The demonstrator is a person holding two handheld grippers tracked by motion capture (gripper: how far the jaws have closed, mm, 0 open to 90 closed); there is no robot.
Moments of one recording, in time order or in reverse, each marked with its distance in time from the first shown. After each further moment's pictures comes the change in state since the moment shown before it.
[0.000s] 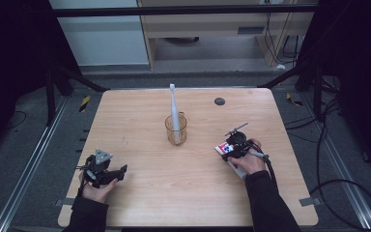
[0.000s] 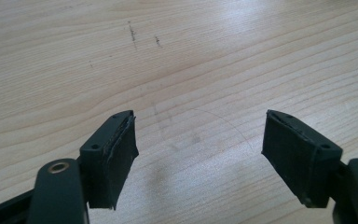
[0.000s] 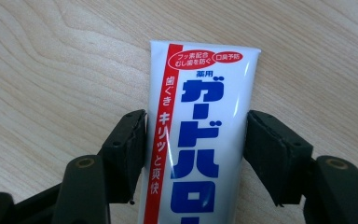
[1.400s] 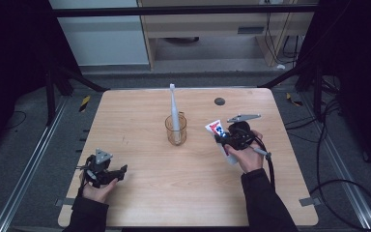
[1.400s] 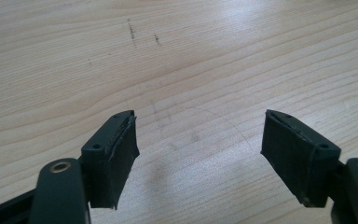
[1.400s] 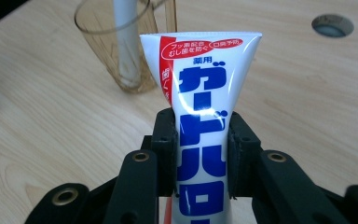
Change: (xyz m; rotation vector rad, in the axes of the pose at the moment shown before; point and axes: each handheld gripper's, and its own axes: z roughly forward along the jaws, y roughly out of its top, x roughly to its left) left arm 0.000 0.000 0.000 0.007 -0.002 -0.005; right arm 0.022 0.022 -0.067 -0.400 0.119 0.050
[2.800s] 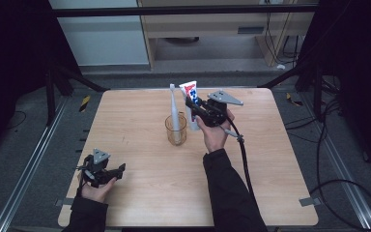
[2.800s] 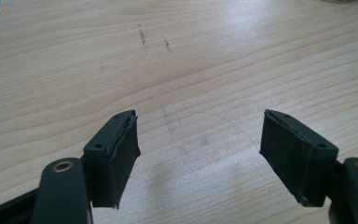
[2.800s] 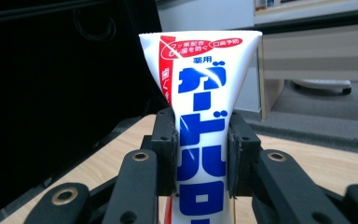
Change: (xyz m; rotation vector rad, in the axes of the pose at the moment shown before) left arm 0.004 -0.001 -0.002 -0.023 0.019 -0.014; right arm 0.049 0.076 0.037 -0.533 0.077 0.062
